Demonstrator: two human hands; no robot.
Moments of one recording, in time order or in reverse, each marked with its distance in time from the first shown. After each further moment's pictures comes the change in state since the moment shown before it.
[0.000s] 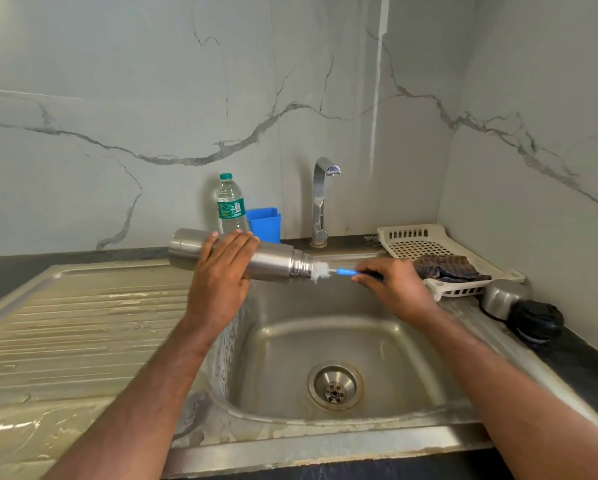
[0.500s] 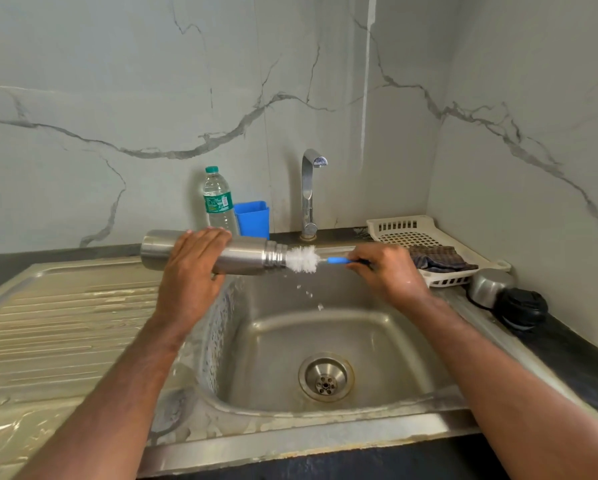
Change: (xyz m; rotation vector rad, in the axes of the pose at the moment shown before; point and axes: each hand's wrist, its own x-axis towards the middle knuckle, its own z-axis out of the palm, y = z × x) left_hand -0.005 -0.014 -0.006 -0.049 -0.057 -0.109; right_hand 0.005 0.006 -0.004 -0.209 0.176 -0.157
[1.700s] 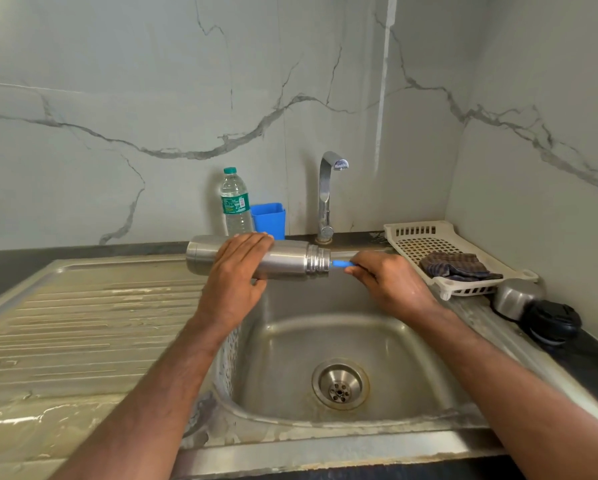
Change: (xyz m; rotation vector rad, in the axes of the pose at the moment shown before) left_hand 0.003 0.022 0.014 -0.111 -0.025 0.020; right_hand 0.004 -0.014 0.016 0.005 -0.176 0.011
